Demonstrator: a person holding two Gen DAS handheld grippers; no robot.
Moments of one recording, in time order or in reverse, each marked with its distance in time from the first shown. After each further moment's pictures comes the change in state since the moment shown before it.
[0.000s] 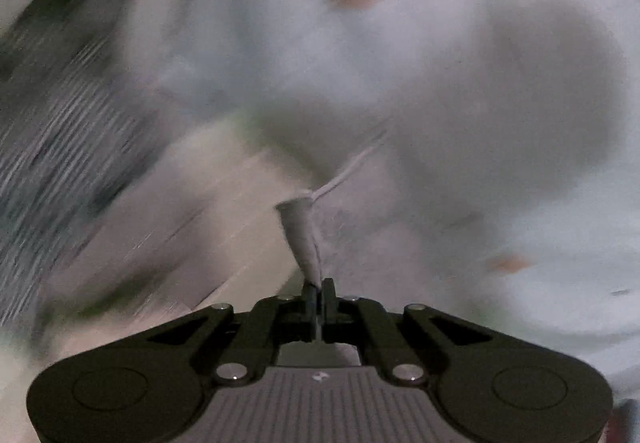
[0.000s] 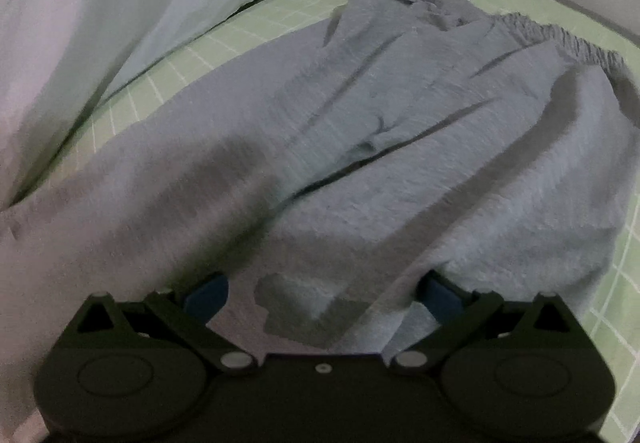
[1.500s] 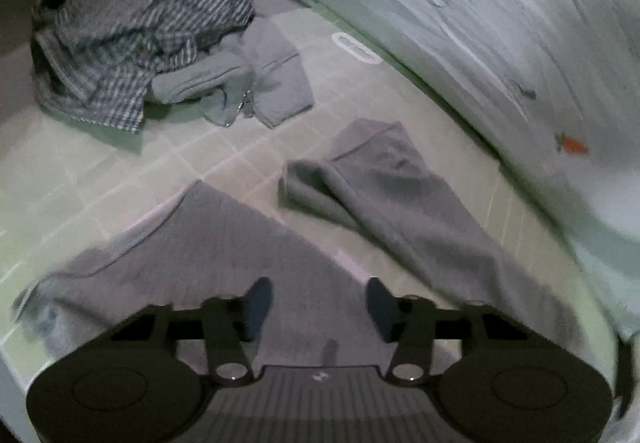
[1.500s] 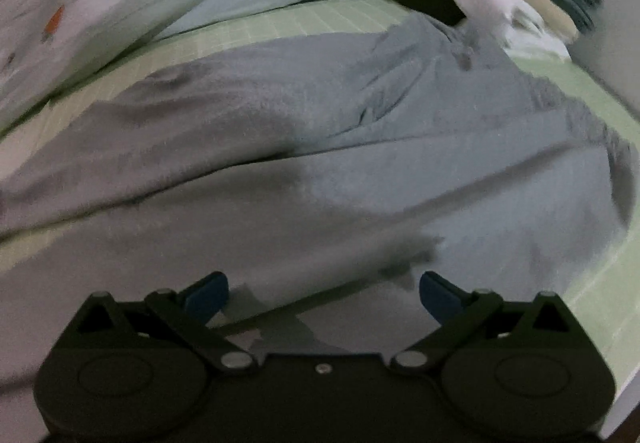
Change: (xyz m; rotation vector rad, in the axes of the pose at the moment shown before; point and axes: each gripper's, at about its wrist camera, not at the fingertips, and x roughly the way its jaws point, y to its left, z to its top) left arm -0.047 -0.004 -0.101 -0.049 0.158 0.133; right arm -0.022 -0.054 -0.010 -0.296 -0.023 0.066
